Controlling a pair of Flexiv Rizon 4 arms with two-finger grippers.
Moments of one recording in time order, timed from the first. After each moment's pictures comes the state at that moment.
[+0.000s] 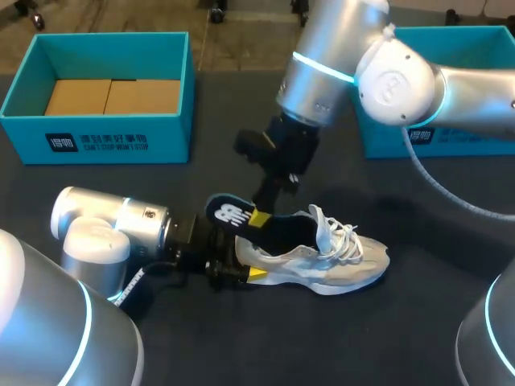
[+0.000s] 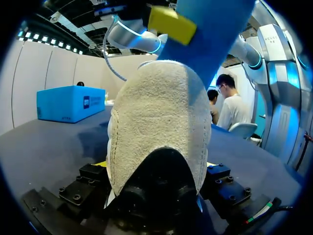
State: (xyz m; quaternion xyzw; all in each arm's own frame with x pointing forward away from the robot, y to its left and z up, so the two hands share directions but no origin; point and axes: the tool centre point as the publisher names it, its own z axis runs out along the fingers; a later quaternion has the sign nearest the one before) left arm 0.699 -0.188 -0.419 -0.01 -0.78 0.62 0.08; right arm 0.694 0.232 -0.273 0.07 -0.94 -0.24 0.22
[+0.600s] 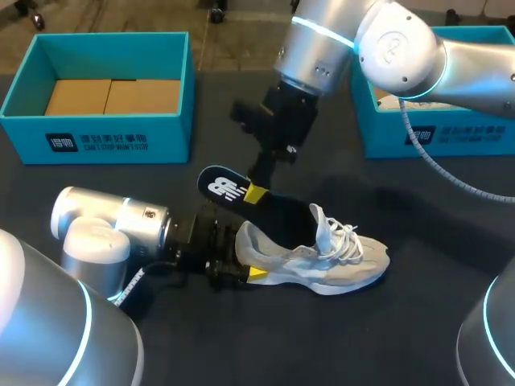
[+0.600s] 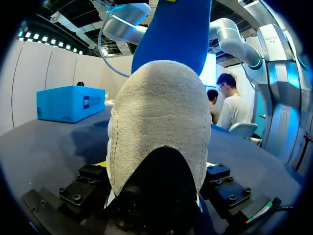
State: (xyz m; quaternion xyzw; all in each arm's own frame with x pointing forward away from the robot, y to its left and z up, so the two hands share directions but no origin) left arm 0.699 -0.188 -0.419 -0.01 -0.78 0.62 0.08; right arm 0.704 0.234 -0.236 0.07 -0.93 -0.25 0.24
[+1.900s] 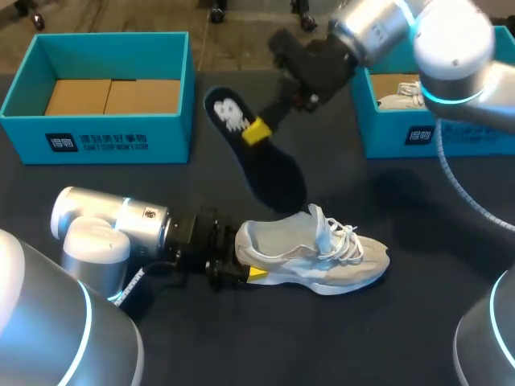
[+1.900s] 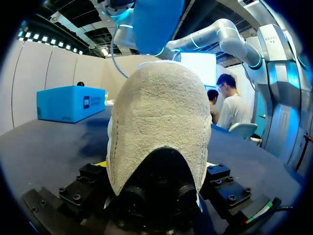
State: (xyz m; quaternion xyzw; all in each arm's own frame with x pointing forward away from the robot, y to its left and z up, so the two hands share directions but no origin) left arm 0.699 -0.188 -0.419 -0.01 -0.78 0.62 0.08; right arm 0.737 0.234 -0.113 -0.02 -0.85 -0.45 0.26
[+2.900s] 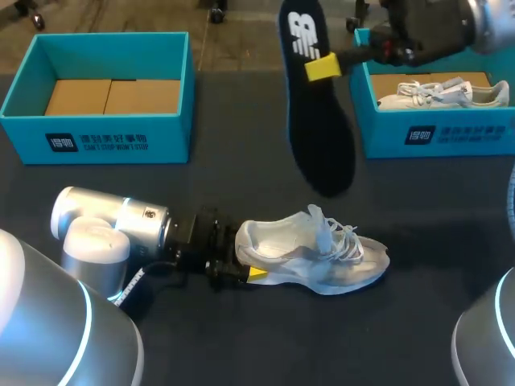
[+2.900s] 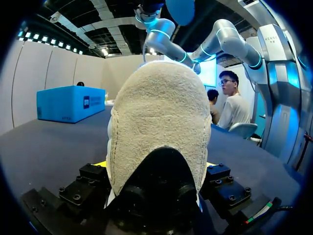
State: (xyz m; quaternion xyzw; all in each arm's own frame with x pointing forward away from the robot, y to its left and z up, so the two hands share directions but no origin) left arm 0.699 -0.188 -0.419 -0.01 -0.78 0.62 0.08; right arm 0.704 0.152 0.001 -0.16 -0.78 -0.58 0.20
